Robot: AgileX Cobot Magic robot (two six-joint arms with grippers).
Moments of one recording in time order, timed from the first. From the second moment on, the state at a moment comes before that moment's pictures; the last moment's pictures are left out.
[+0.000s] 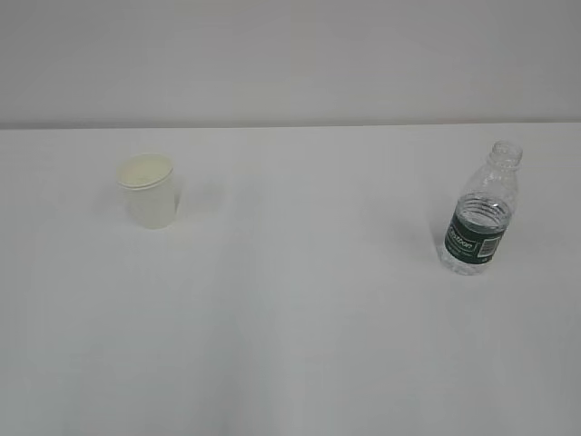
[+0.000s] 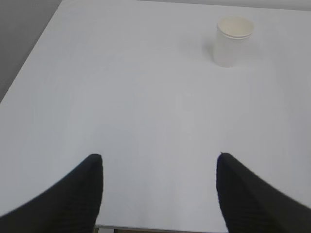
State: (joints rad) left arm 0.01 0.00 -0.53 0.03 1.09 -0.12; right arm 0.03 -0.02 -0.50 -0.10 1.15 0.01
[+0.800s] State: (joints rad) left arm 0.01 0.00 -0.53 0.03 1.09 -0.12; right arm 0.03 -0.02 -0.50 -0.10 1.15 0.01
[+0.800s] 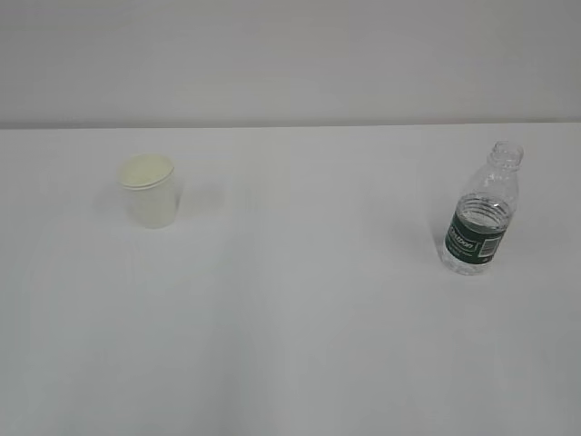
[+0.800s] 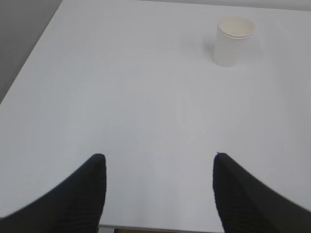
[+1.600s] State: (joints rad) left arm 0.01 0.11 -0.54 -0.03 1.08 -0.12; right arm 0.03 -0.01 -0.53 0.00 1.12 -0.04
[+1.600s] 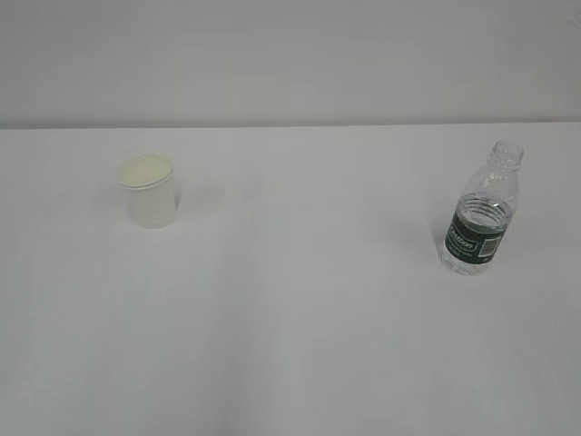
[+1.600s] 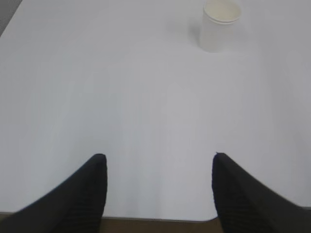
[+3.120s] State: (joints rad) left arm 0.01 0.35 -0.60 -0.10 0.94 -0.11; right arm 0.03 0.26 -0.59 0.05 0.98 -0.12
